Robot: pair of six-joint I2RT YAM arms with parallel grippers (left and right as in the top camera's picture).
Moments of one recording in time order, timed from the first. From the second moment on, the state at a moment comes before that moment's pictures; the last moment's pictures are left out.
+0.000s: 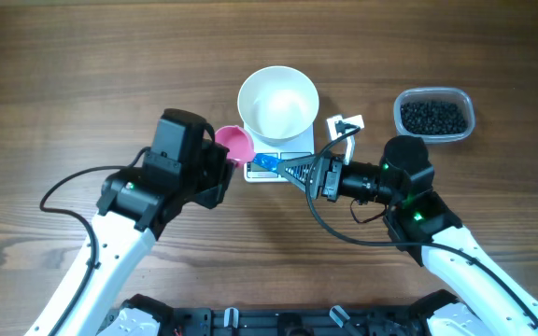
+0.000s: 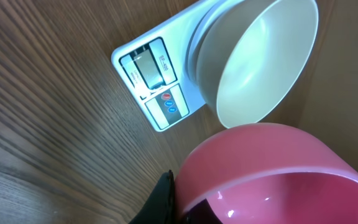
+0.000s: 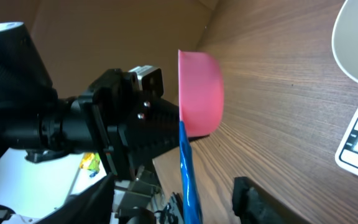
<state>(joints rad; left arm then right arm) -0.40 1.17 1.00 -0.78 0.19 -1.63 0.43 1.16 0.56 0.37 -0.84 0.89</state>
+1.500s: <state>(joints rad) -0.51 1.17 1.00 -0.77 0.14 -1.70 0.50 1.17 0.56 0.39 -0.72 1.02</state>
